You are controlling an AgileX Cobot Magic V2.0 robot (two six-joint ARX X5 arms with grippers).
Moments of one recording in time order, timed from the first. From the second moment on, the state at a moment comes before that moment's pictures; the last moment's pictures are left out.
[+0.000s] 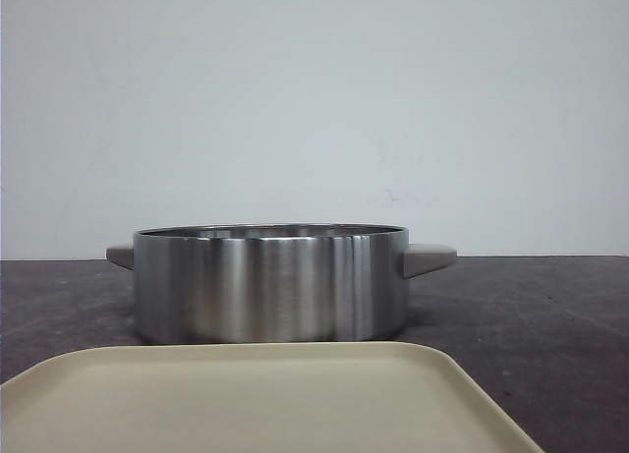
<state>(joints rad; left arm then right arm) -0.60 0.48 1.02 -0.82 -0.18 -0.25 0.25 0.35 0.47 -0.16 0.08 0.02</state>
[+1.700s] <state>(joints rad) -0.60 0.48 1.02 -0.82 -0.18 -0.25 0.05 0.00 0.01 -0.16 0.08 0.01</state>
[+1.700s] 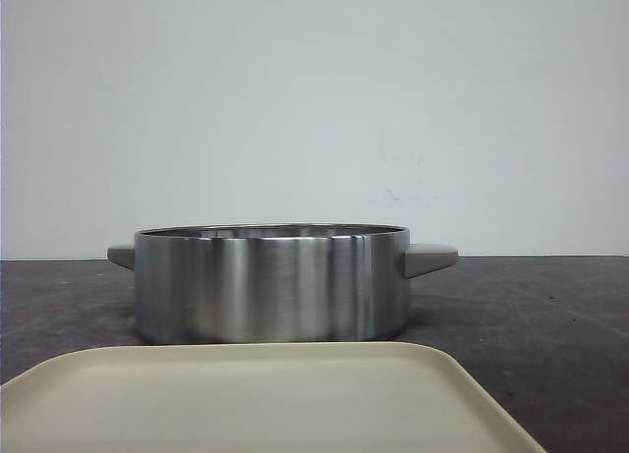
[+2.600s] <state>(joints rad) -0.14 0.06 0.31 -0.33 -0.08 -0.25 0.05 0.00 0.01 -0.16 0.08 0.01</state>
